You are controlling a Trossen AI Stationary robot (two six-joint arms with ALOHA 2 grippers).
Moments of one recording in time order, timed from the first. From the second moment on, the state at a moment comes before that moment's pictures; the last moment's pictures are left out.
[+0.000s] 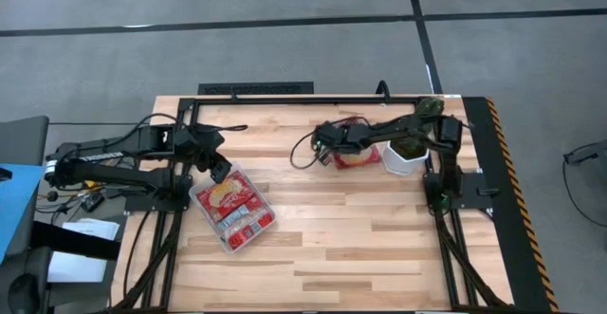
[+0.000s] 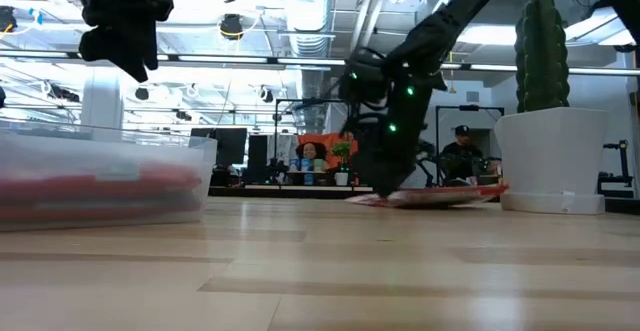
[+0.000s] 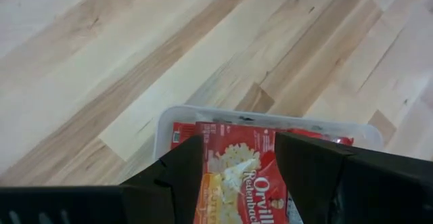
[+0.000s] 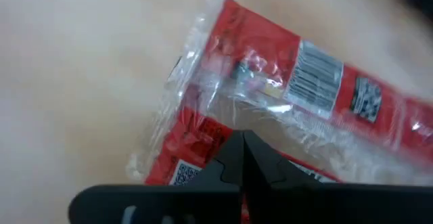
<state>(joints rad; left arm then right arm) 0.17 0.82 0.86 -0.92 -0.12 -0.60 -0.27 1.97 1.16 -0.41 0.40 0.41</state>
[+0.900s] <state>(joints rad) 0.19 1.27 0.65 -0.05 0.12 -0.74 0.11 1.88 1.32 -0.44 0.31 0.51</state>
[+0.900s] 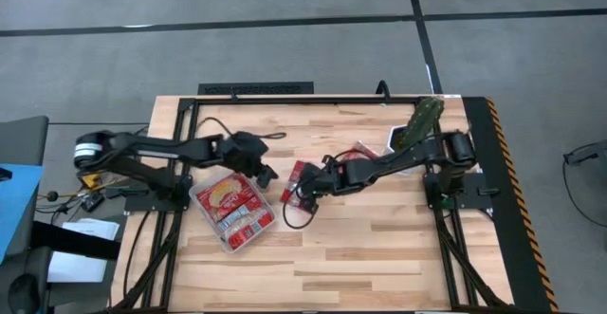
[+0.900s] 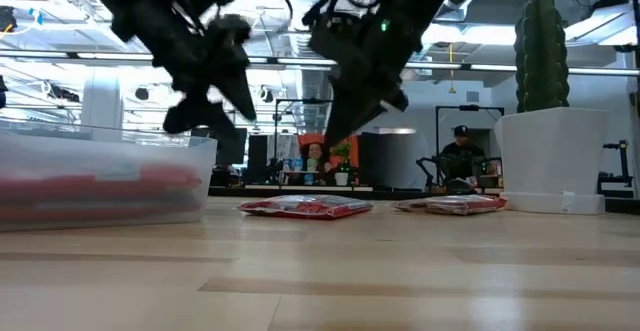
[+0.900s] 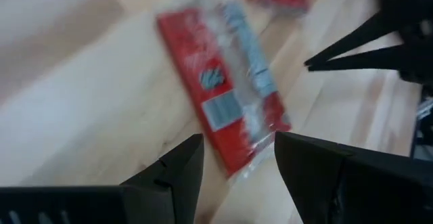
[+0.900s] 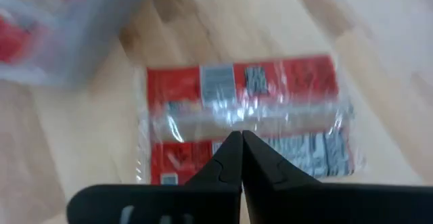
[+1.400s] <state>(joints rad) 0.21 1.60 0.71 0.15 0.27 -0.81 0.15 1.95 1.30 -0.45 0.32 0.59</state>
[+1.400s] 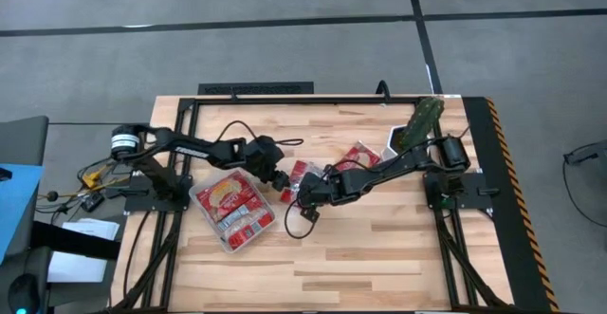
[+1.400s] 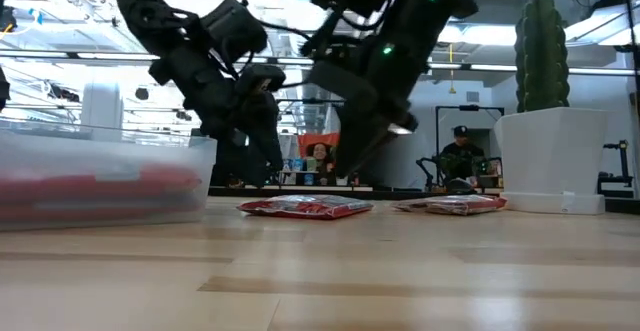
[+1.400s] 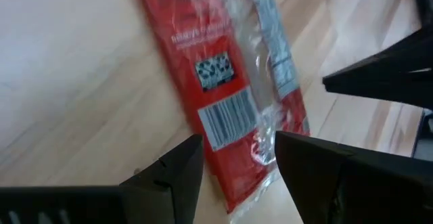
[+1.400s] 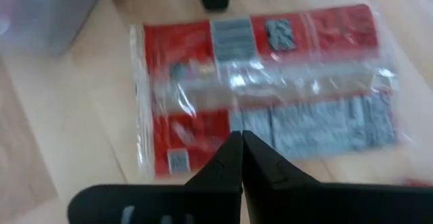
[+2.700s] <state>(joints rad) 0.28 1.77 0.84 0.02 0.38 -0.72 0.07 2.03 1.30 -0.25 0.29 0.46</state>
